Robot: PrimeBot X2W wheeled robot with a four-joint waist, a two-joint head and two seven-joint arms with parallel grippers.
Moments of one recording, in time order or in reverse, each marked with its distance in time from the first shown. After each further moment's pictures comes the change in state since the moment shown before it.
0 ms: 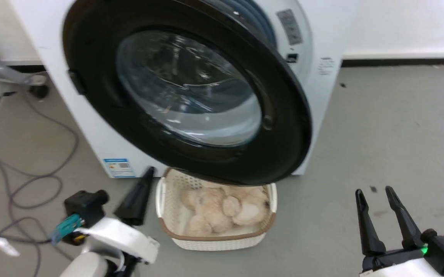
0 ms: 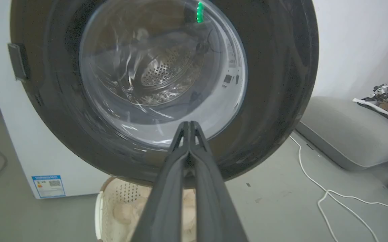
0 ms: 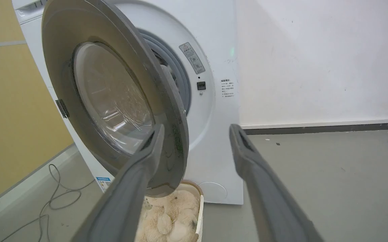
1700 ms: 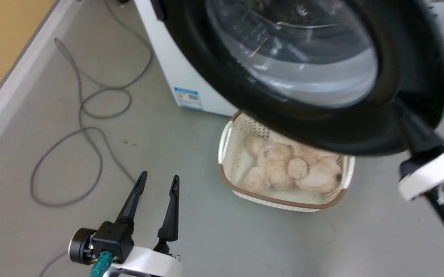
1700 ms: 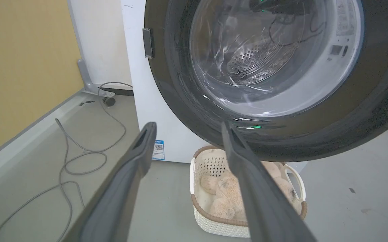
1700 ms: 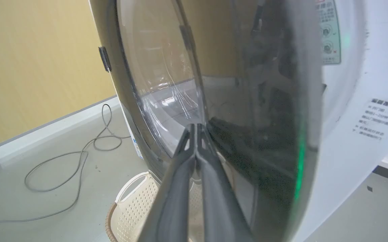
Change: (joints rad) left arm 0.224 -0.365 0.351 -0.161 0.662 -0.034 -0.003; right arm -0.485 -0.345 0.170 0.244 0.173 0.003 0.122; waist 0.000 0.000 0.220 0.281
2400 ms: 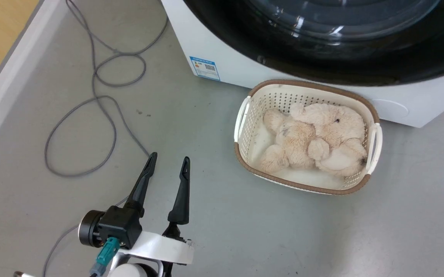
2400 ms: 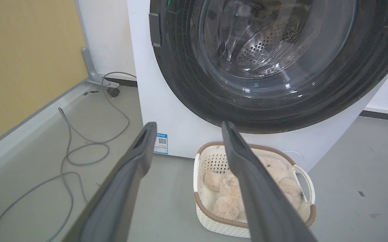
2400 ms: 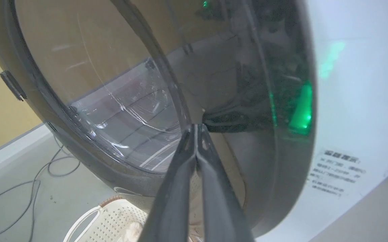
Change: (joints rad) left arm -0.073 -0.002 -0.060 -0.015 -0.044 0.042 0.000; right arm -0.433 -0.085 -0.056 0.344 0.067 -0.001 0.099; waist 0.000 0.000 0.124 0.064
